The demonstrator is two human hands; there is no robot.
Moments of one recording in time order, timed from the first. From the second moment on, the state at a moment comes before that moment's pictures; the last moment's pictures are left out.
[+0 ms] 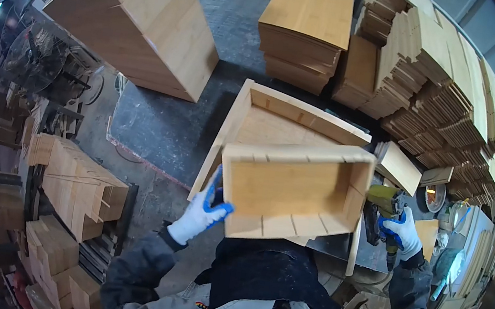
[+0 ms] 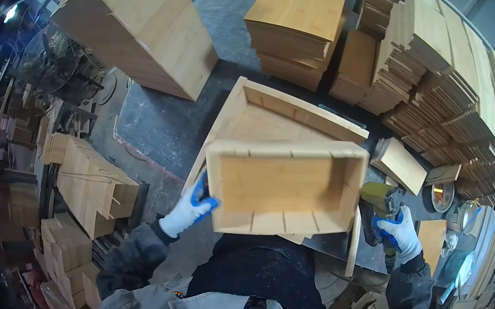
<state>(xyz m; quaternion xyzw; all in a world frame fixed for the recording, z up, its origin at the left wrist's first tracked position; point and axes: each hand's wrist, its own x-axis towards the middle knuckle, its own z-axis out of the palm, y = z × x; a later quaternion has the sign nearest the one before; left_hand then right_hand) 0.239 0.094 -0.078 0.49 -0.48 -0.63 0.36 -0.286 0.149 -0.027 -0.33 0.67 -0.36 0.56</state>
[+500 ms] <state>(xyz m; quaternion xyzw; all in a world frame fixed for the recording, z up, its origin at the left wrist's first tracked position) 0.288 -0.014 -0.073 0.36 -0.63 -0.69 0.04 -0.233 0.121 -0.041 -0.32 0.68 -0.39 0.53</state>
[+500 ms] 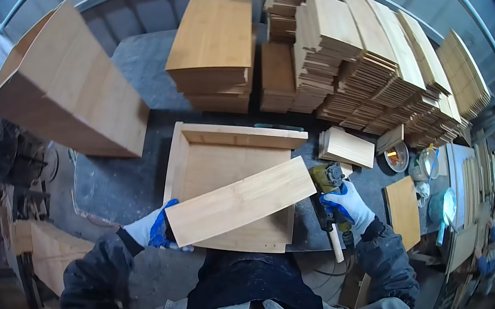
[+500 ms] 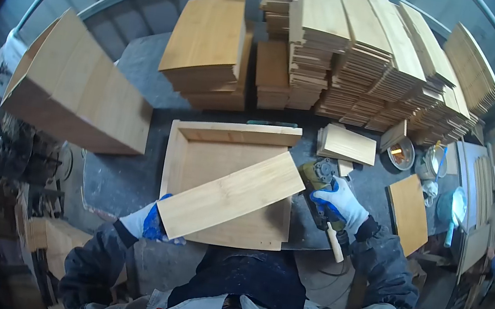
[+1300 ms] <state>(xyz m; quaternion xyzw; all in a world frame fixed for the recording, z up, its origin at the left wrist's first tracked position) -0.030 -0.134 -0.062 0.07 -0.66 -0.72 -0.19 -0.184 0.101 0.126 -0.17 0.74 -0.37 0.54</state>
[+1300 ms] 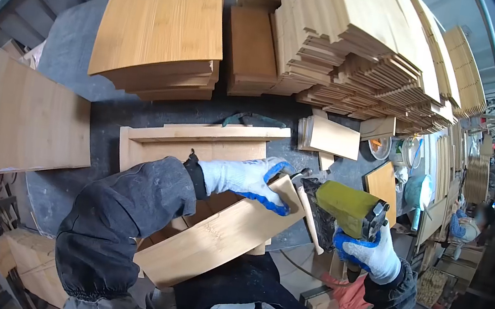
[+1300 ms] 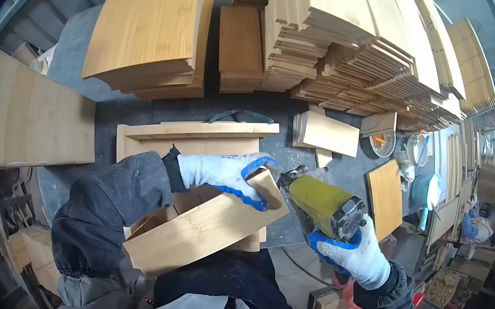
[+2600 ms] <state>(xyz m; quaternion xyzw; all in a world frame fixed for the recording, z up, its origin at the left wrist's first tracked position) -0.035 -0.124 -0.069 0.09 -0.73 -0.65 -0.16 -0.195 0.129 0.112 -0.21 0.78 -0.24 0.53</state>
